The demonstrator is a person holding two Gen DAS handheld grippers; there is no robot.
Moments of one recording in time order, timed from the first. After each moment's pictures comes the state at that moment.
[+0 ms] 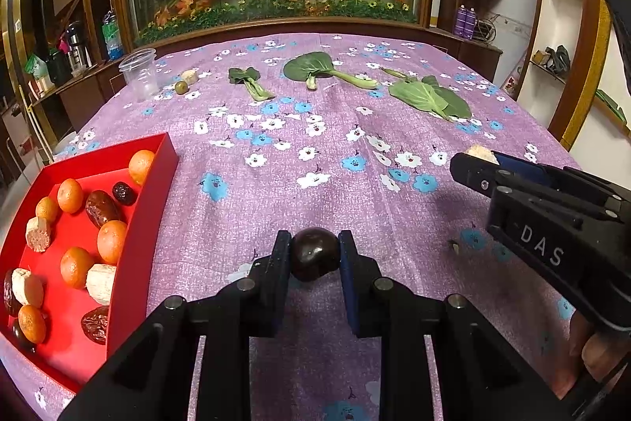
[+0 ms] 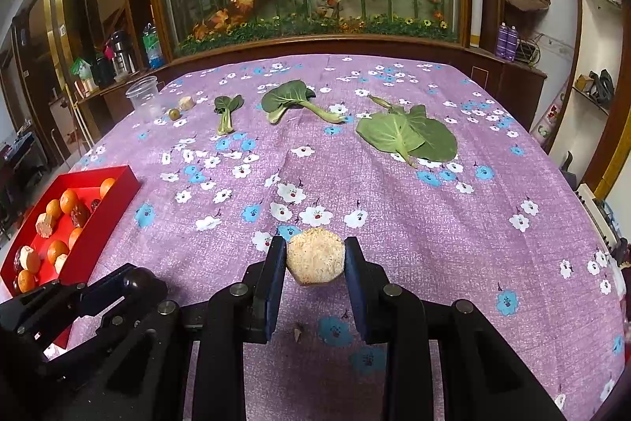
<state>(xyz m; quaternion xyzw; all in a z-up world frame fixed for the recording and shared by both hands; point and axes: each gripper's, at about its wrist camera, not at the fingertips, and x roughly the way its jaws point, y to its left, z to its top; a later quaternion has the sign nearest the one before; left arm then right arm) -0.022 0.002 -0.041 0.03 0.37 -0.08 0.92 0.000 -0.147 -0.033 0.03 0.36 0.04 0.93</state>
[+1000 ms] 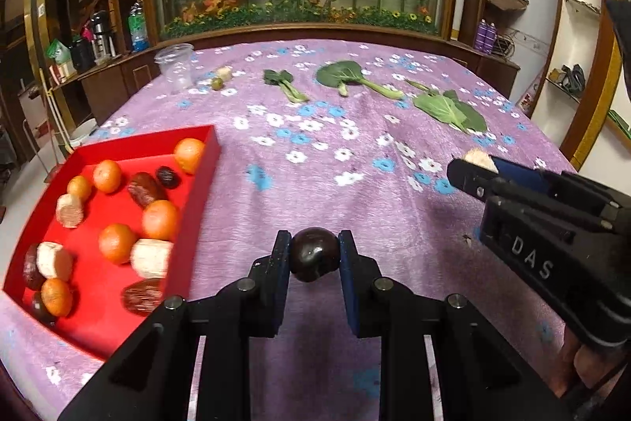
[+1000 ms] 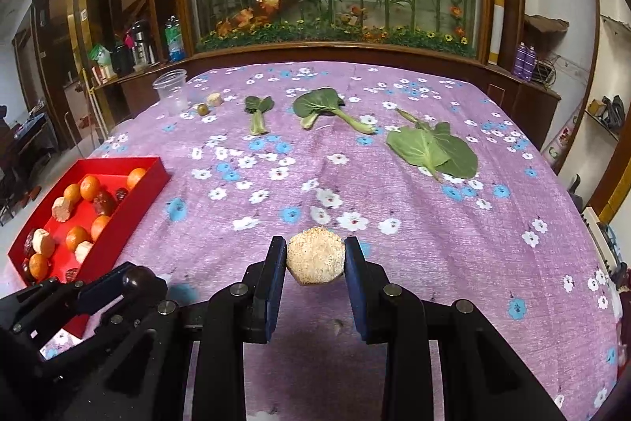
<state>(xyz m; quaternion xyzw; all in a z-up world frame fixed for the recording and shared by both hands) -0.044 0.033 -0.026 0.01 0.36 -0.04 0.93 -0.012 -0.115 -0.021 0.00 0.35 0.07 0.93</state>
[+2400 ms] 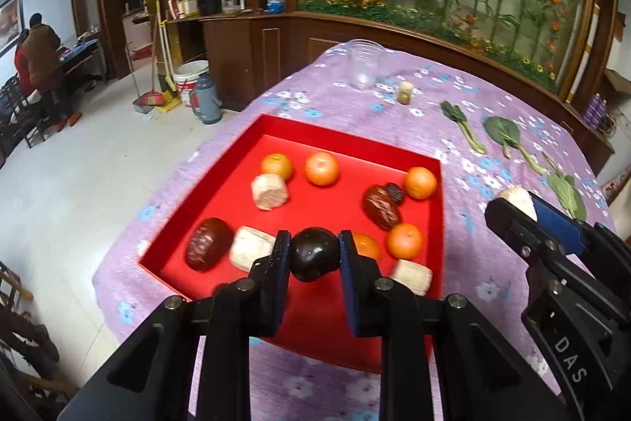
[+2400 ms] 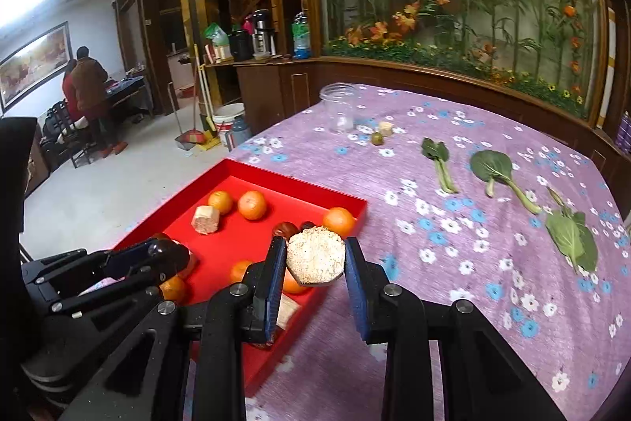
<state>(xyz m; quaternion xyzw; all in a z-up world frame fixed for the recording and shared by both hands) -0.063 0.197 0.019 -0.09 0.38 0.16 0.91 -0.017 0.044 0.023 -0.05 0.32 0.27 0.91</state>
